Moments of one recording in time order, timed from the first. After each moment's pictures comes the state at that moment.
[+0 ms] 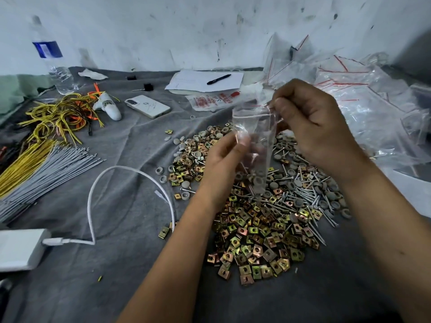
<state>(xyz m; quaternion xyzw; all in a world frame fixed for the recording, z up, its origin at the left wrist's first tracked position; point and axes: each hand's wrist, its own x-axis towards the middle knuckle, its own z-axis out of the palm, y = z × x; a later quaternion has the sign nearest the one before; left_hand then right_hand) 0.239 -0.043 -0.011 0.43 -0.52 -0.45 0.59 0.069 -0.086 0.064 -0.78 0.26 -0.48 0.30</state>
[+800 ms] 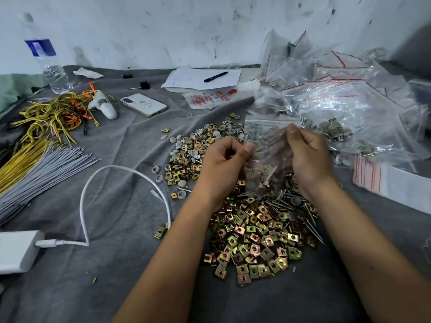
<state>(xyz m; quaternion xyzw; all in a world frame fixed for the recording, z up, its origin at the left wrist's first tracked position) 0.237 -0.041 -0.011 0.45 -0.49 -0.48 0.57 0.067 -0.078 0.002 -0.58 0.43 -0.56 0.41</state>
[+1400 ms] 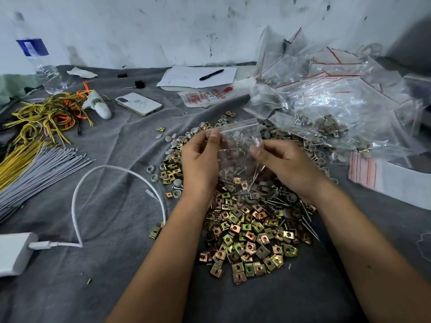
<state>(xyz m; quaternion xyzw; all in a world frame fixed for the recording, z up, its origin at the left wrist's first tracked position) 0.242 -0.046 -0.013 0.47 -0.39 -0.41 0.67 0.062 -0.076 -0.008 -0.71 0.38 -0.36 0.46</state>
